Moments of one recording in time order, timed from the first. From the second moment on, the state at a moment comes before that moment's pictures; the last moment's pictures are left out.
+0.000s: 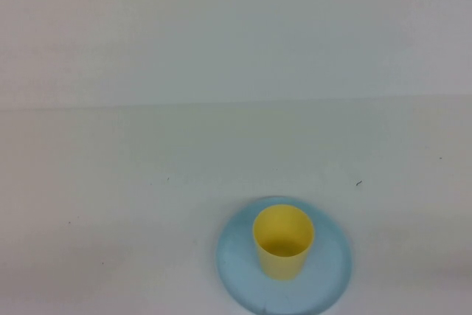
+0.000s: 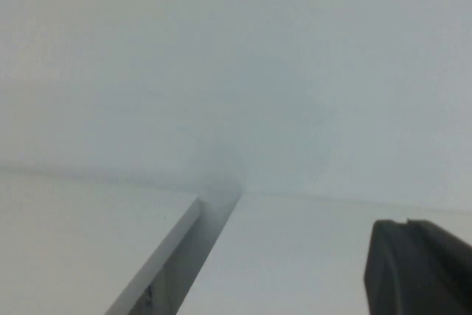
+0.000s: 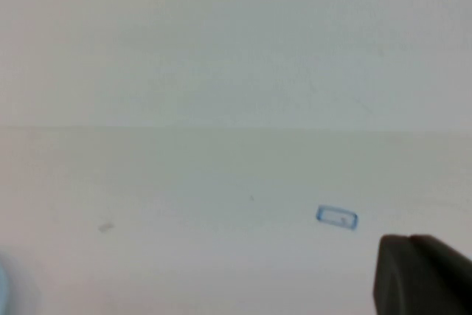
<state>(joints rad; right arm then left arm) 0.02 0.17 -0.10 -0.08 0.18 0.05 0.14 -0.01 -0.10 0.67 0.19 -0.66</state>
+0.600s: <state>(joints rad) -0.07 -0.01 0.03 -0.03 0.39 -0.03 0.14 -0.01 0.00 -0.28 0.33 0.45</state>
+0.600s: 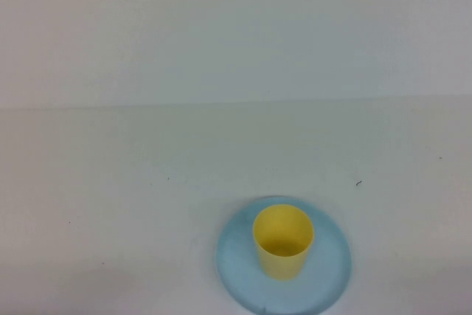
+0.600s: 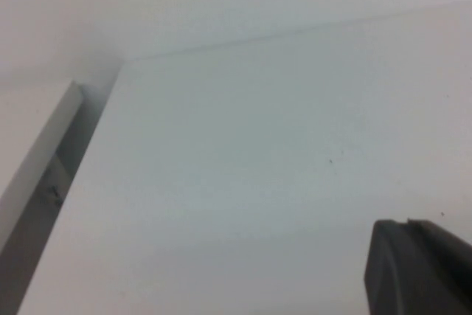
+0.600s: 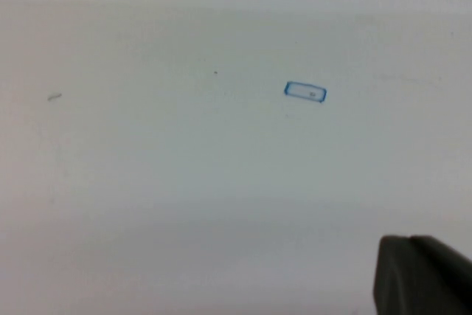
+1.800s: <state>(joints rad) -0.07 -0.01 0.03 -0.03 0.42 -0.12 0.10 -0.01 0.00 -0.28 0.41 0.45</state>
